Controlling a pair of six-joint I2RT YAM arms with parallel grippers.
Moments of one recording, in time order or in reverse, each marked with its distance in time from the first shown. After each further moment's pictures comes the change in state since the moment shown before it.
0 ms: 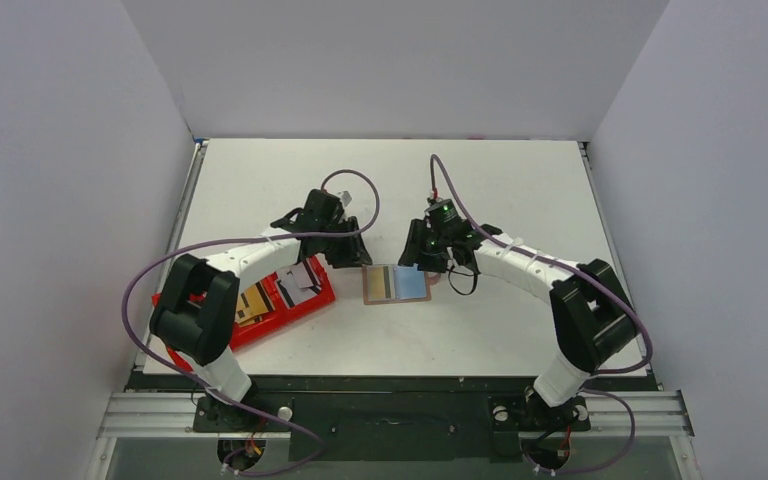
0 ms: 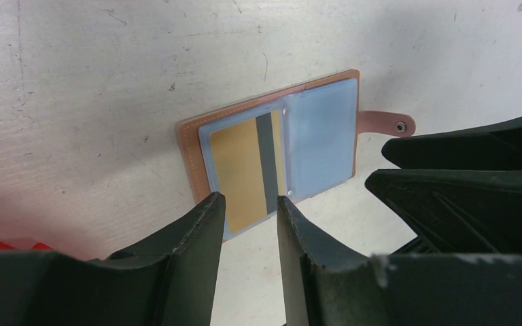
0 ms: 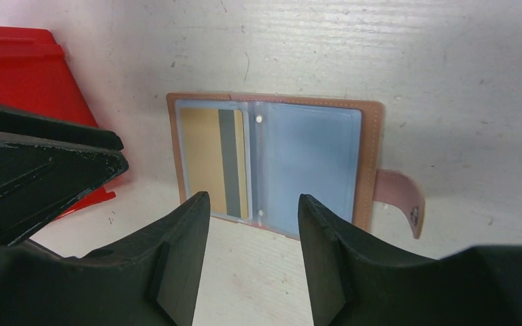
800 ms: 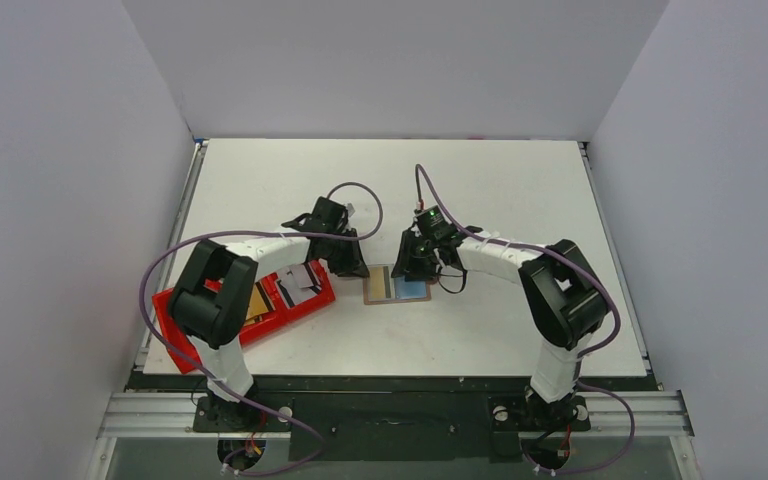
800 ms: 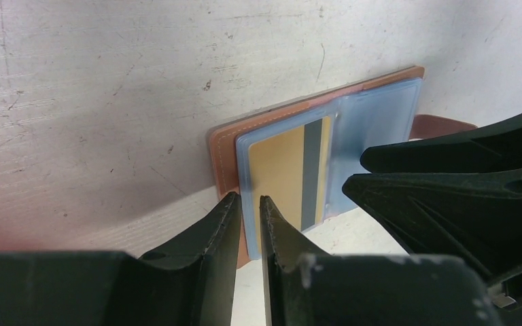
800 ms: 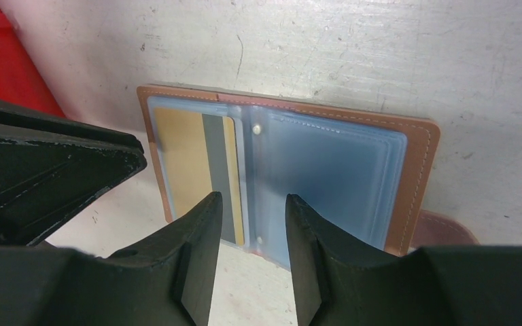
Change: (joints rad) left arm 0.000 0.121 0.000 0.008 0.009 -0.002; right arm 0.011 0.188 0.034 0.060 -0.104 0.011
